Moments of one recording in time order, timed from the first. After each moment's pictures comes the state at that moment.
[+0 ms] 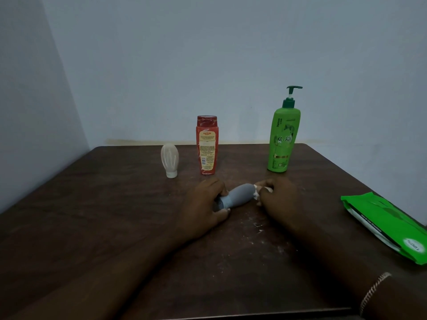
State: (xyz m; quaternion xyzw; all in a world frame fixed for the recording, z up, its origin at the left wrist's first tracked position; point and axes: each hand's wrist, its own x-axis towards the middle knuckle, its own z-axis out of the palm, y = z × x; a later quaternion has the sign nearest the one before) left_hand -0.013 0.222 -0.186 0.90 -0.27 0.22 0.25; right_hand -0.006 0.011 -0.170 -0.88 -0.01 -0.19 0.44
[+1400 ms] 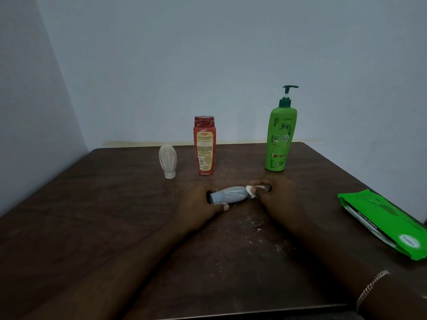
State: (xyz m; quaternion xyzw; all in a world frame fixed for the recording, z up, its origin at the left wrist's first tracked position) left_hand 0.003 0.220 -0.191 0.94 -0.10 0.11 0.32; right_hand -0.006 0.003 -0.168 -0.90 -0.08 -0.22 0.36
